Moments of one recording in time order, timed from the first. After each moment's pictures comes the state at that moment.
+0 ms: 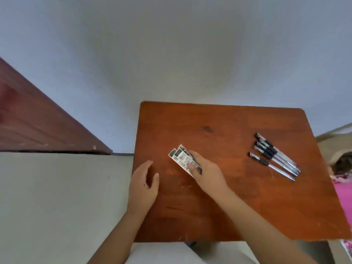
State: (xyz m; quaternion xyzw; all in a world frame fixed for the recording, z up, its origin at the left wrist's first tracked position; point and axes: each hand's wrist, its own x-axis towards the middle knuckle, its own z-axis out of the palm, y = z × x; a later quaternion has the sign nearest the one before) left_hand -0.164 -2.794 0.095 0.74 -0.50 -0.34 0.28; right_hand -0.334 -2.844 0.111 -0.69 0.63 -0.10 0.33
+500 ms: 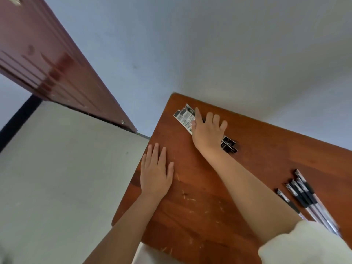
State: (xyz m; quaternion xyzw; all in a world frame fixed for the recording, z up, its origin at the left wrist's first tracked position) left_hand -0.193 -2.833 0.056 0.84 -0.50 -0.16 0.11; right_hand -0.275 -2.980 0.073 -0.82 0.56 0.01 0.10
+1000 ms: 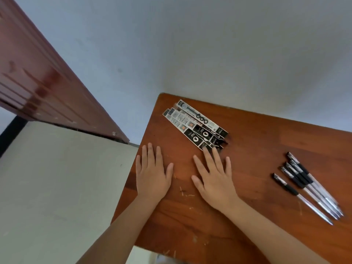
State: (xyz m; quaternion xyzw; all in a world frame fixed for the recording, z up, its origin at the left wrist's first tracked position) left_hand -0.198 -2.830 0.055 0.82 -0.55 -0.14 0.02; right_hand -0.360 -2.868 0.044 -0.87 0.49 0.01 0.02
